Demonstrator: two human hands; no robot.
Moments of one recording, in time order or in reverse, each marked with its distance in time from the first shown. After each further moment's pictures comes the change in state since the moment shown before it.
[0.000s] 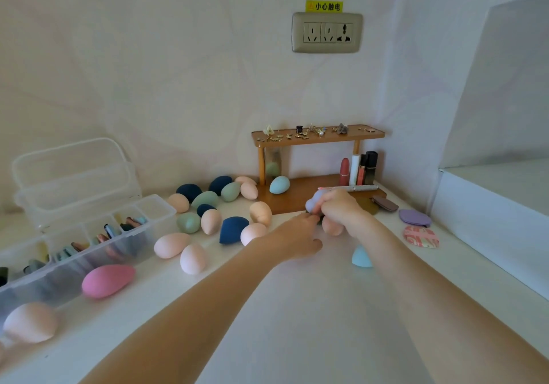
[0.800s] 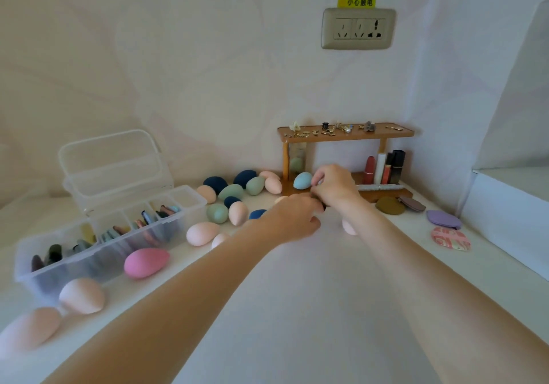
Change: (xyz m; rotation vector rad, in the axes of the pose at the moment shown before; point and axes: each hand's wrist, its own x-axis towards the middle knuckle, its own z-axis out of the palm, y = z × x) left_hand -0.024 -0.034 -0.029 0.112 0.219 0.040; right_hand -0.009 -0.048 0.022 -0.087 0.186 -0.264
